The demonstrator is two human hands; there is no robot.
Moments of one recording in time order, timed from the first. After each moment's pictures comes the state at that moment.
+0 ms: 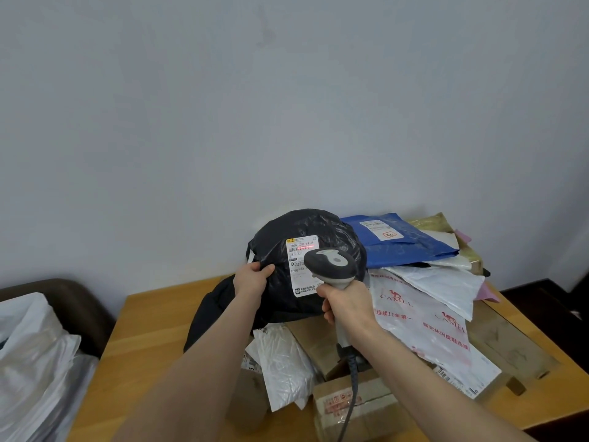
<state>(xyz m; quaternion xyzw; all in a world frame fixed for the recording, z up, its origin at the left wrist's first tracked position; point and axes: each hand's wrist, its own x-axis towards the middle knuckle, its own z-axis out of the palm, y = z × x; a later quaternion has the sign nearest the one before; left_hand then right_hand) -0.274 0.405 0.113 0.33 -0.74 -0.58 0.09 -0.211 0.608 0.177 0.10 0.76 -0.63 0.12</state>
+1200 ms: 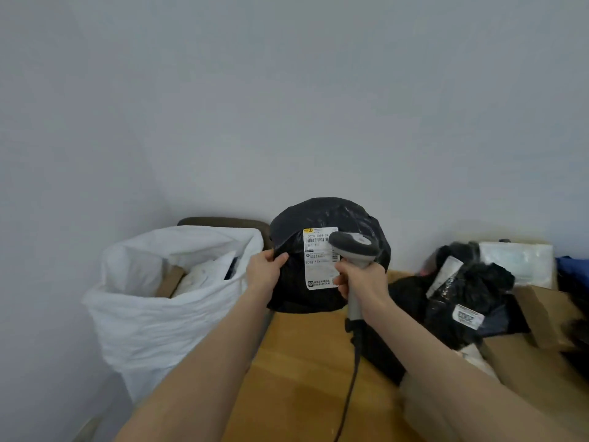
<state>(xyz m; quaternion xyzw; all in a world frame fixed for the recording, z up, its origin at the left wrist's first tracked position) -0.057 0.084 0.145 0.43 -0.69 -0.50 0.28 -0.133 0.265 0.178 -0.07 0.68 -0.68 0.27</state>
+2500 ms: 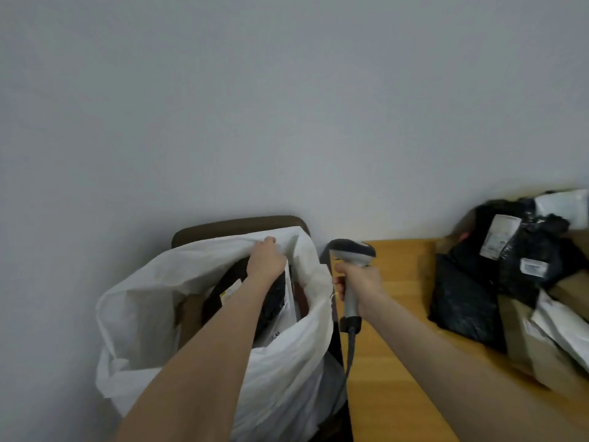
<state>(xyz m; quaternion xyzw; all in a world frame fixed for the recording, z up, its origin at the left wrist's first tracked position) -0.020 -0.193 0.130 0.30 -0.92 -0.26 0.01 -0.031 0.000 0.145 0.14 0.66 -0.69 0.25</state>
